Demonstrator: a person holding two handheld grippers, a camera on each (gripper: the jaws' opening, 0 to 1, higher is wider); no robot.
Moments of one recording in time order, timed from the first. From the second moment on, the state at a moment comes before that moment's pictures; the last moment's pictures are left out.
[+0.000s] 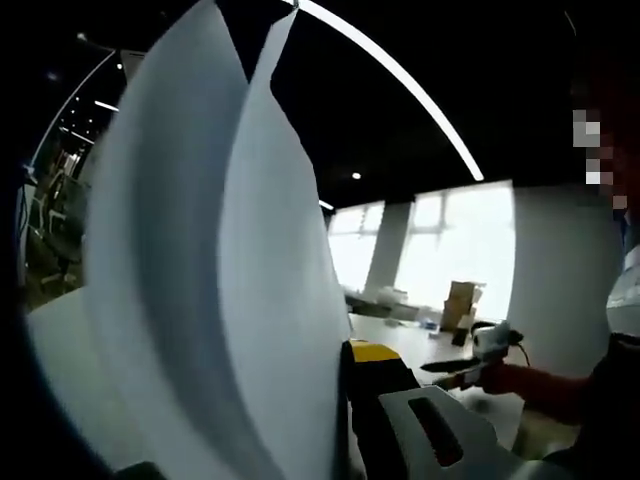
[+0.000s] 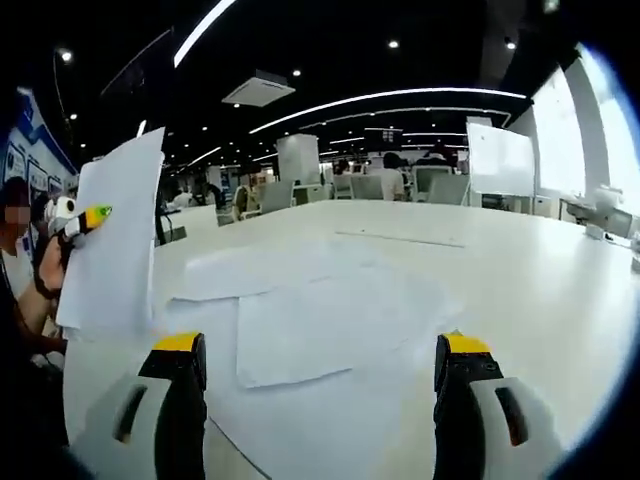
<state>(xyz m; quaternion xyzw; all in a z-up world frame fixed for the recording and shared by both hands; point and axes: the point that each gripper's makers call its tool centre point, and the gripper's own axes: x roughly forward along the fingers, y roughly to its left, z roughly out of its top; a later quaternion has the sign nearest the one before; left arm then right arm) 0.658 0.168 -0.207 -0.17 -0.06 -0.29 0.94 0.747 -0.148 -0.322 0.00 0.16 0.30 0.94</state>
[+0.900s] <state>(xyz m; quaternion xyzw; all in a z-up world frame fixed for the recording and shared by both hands) 0.658 0.168 -0.210 -0.17 -0.06 -0.29 0.94 0.837 -0.183 -0.354 -0.03 0.19 0.22 0.96</state>
